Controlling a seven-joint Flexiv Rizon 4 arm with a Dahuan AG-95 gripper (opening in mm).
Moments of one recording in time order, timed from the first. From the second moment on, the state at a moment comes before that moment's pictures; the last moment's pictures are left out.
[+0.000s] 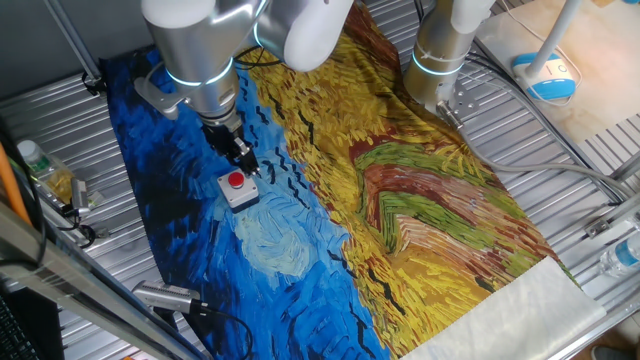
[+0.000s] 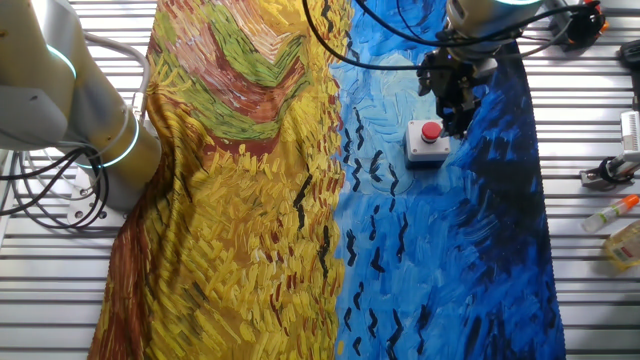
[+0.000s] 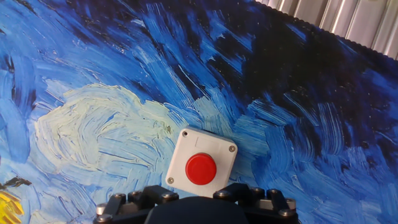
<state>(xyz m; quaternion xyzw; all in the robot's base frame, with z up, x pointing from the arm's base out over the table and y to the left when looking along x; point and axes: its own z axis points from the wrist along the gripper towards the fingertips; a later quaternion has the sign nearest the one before) 0.550 0.048 0.143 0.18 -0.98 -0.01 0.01</state>
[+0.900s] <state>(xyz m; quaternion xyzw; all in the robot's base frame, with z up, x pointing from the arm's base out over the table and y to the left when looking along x) 0.550 0.048 0.143 0.18 -0.98 -0.01 0.01</state>
